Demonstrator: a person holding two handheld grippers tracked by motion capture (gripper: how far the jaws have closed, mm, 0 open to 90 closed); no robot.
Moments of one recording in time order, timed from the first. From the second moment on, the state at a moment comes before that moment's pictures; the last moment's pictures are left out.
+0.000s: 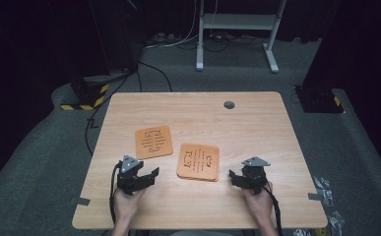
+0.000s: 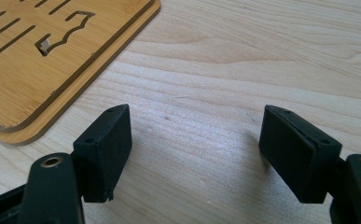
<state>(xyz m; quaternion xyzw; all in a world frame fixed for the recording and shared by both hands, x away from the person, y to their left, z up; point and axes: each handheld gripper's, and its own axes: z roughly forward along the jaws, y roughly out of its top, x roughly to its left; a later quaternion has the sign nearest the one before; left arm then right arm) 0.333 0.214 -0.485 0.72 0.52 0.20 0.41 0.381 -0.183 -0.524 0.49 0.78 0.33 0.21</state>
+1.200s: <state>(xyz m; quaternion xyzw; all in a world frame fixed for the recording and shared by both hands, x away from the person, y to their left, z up) 0.341 0.184 -0.511 0.74 0.51 0.19 0.38 0.381 -0.183 -0.524 0.49 0.78 0.33 0.21</state>
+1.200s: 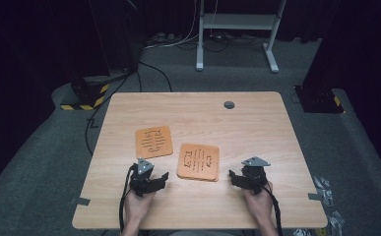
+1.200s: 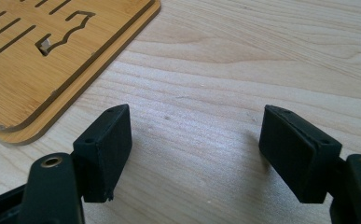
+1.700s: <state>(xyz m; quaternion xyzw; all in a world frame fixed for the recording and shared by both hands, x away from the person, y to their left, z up) 0.345 0.176 -0.523 0.74 0.51 0.19 0.38 0.381 -0.183 -0.524 0.49 0.78 0.33 0.21</state>
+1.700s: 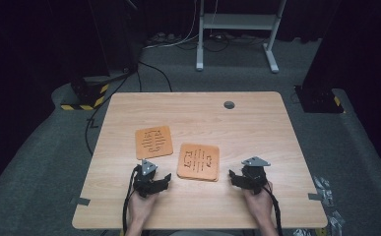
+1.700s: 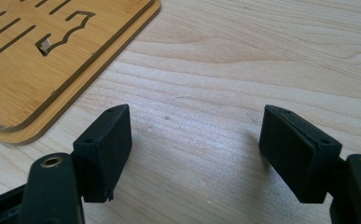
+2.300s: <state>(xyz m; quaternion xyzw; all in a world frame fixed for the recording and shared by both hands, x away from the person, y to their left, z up) 0.345 0.168 -0.528 0.76 0.51 0.23 0.35 0.381 -0.183 -0.524 0.49 0.78 0.33 0.21</state>
